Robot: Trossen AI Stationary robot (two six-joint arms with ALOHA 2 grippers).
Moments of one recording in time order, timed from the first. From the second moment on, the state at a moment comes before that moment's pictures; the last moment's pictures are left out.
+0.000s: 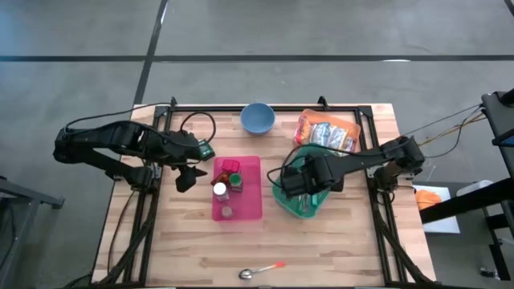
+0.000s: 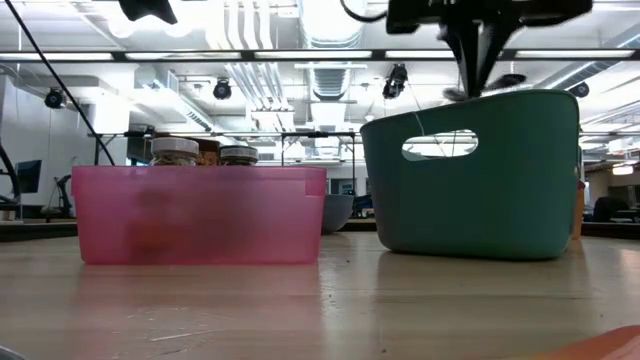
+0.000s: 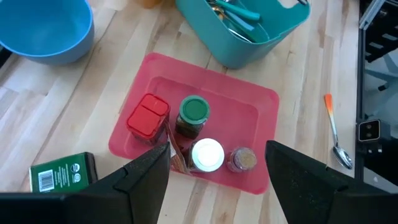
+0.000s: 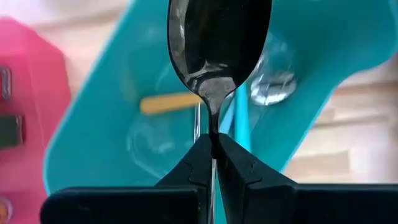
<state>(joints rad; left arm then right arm) -0.11 1.09 1.32 -1.13 -0.11 -0.41 0.24 1.76 1.64 -1.53 0.30 1.98</state>
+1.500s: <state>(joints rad) -0.11 1.10 1.32 -1.07 -0.11 -0.45 0.03 1.67 1.02 -0.89 0.05 1.66</state>
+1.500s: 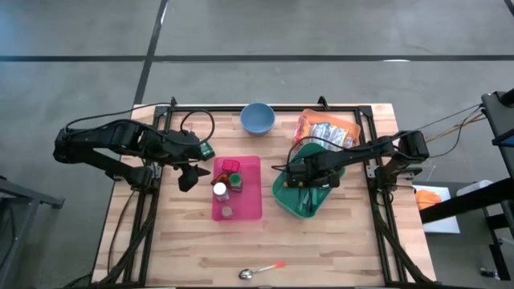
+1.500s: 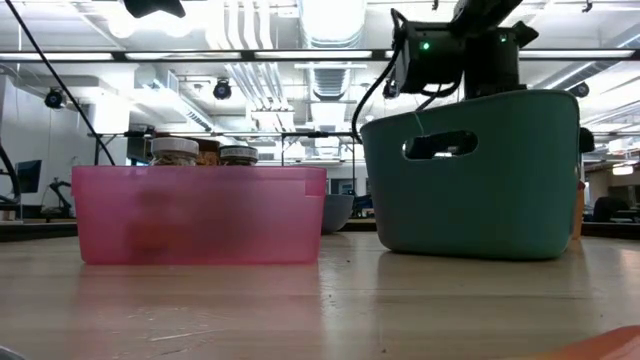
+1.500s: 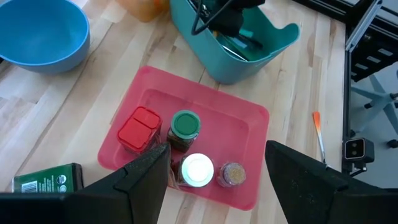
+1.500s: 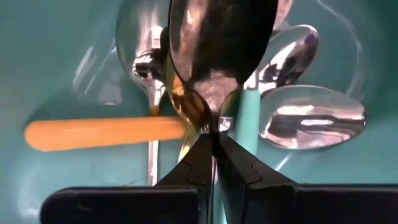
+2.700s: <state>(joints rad) -0.11 1.10 1.32 -1.11 -0.11 -0.50 0.04 1.73 1.18 -1.02 0.06 1.43</state>
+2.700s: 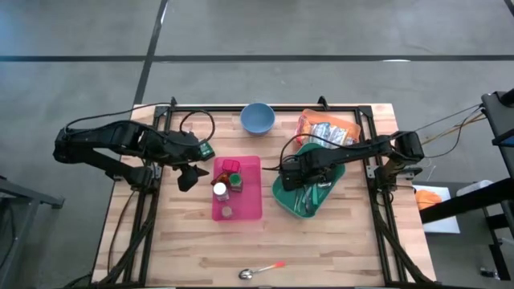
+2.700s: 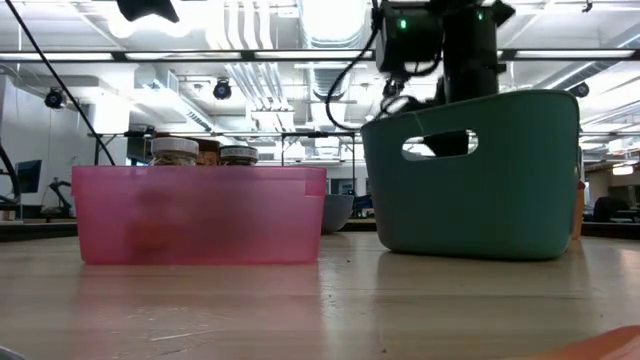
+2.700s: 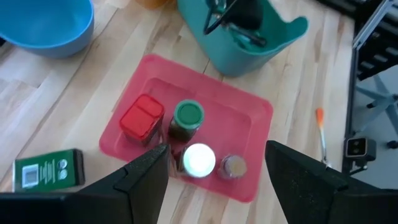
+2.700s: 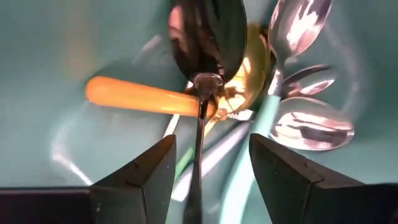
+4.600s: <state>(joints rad) -0.11 1.10 1.32 -1.21 -0.09 -0.54 0.61 2.43 2.11 -0.77 0.02 0.16</state>
